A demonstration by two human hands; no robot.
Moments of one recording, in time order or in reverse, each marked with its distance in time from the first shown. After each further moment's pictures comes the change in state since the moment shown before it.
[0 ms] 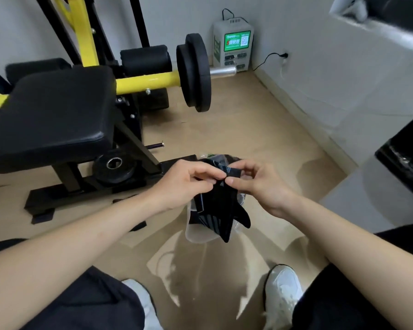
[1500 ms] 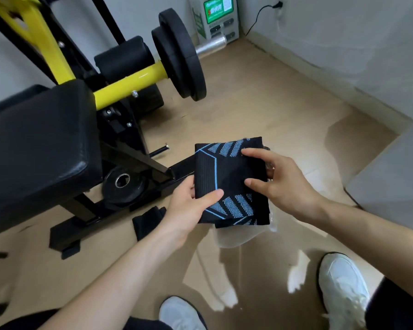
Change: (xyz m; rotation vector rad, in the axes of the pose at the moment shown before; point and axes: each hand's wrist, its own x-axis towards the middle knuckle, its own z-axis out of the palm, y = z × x) left_hand 0.018 -0.060 0.011 -0.372 0.213 -0.437; right_hand 0.033 0.057 0.001 -0.172 0.205 -0.160
